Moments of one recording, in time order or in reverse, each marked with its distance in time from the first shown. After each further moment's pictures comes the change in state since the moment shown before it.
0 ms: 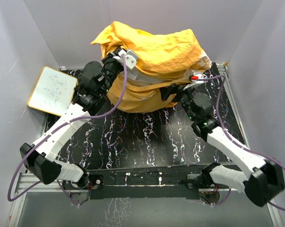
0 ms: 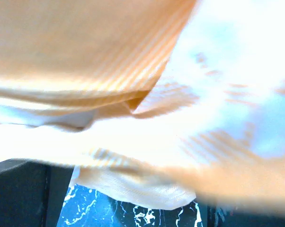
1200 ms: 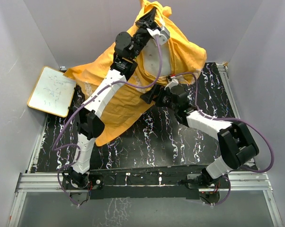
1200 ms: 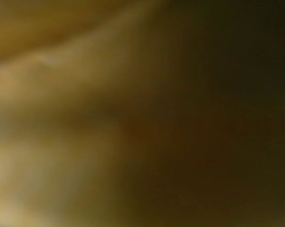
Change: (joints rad) left arm 0.042 0.842 0.999 0.220 0.336 0.194; right arm -0.019 0.383 0.130 -0.082 -0.361 0.444
